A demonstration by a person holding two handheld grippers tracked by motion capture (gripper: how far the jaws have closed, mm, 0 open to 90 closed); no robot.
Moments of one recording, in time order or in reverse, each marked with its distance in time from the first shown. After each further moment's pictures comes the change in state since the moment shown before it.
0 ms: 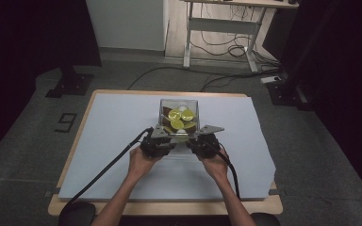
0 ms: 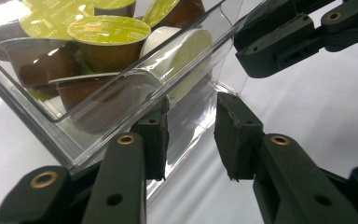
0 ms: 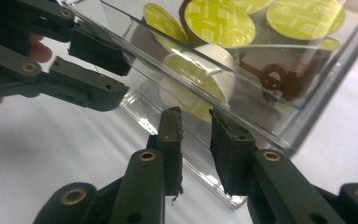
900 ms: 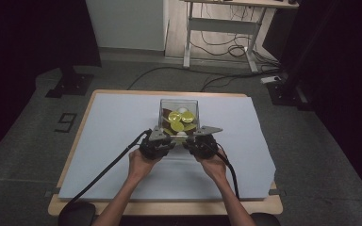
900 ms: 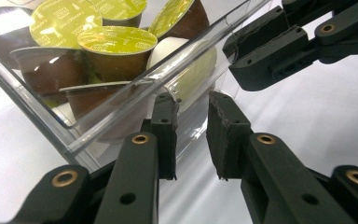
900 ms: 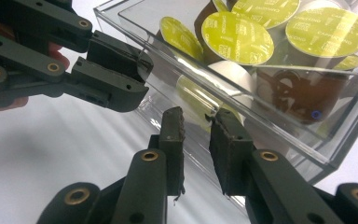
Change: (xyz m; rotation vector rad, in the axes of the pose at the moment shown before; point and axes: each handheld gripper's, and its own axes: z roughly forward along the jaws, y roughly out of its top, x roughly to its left) left arm -0.005 -0.005 -0.006 -0.041 -0.005 -0.004; right arm 0.007 0.001 0.000 -0.014 0.052 -0.027
